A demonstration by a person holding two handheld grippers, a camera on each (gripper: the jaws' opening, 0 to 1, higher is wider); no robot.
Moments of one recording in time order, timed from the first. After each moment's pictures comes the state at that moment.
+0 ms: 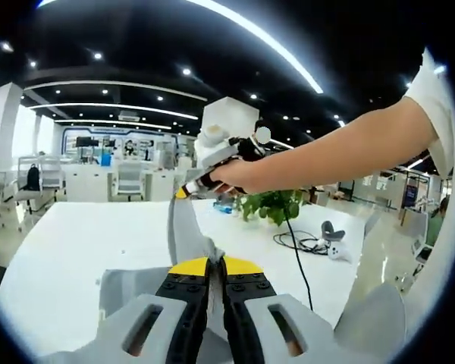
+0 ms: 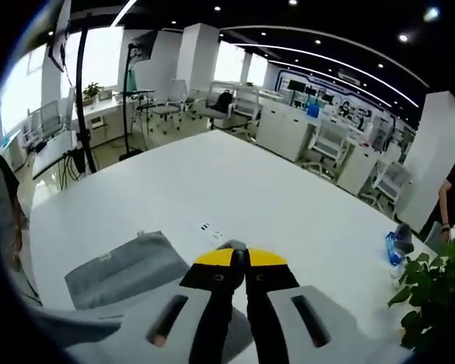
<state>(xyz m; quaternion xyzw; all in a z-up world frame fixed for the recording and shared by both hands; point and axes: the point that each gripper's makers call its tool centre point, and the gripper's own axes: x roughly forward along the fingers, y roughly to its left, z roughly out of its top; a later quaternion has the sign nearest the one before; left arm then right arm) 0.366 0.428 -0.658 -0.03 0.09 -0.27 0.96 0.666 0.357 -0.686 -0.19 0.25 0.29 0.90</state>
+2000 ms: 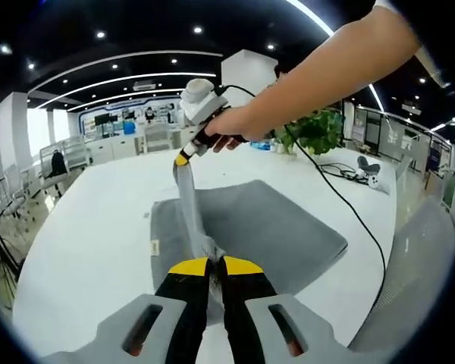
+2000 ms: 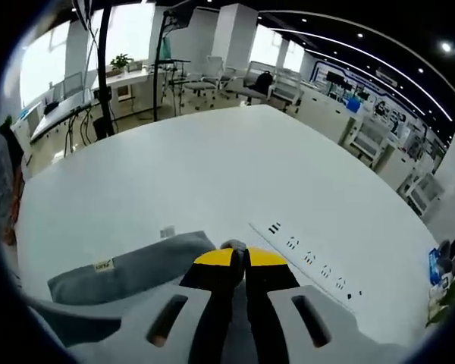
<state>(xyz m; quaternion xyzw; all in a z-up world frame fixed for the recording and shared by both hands) 0.367 0.536 -0.816 0.05 0.21 -0.19 0.96 0.671 0.502 -0.821 -0.24 0.29 0.37 0.85</state>
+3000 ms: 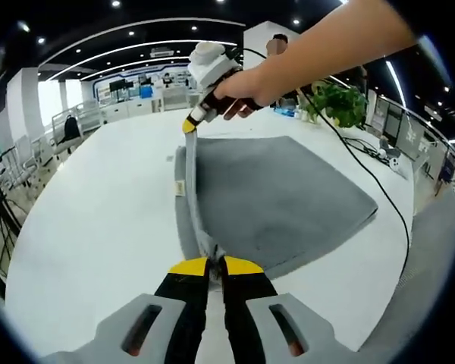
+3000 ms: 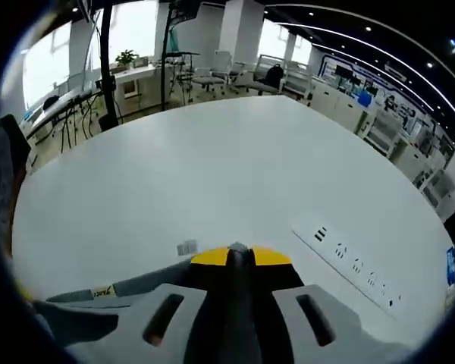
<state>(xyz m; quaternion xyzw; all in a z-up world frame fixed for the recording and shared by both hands) 0.358 0.578 -0.884 0.05 0.30 -0.15 0.94 0.667 0.553 -0.868 -0.22 0.30 0.39 0.84</state>
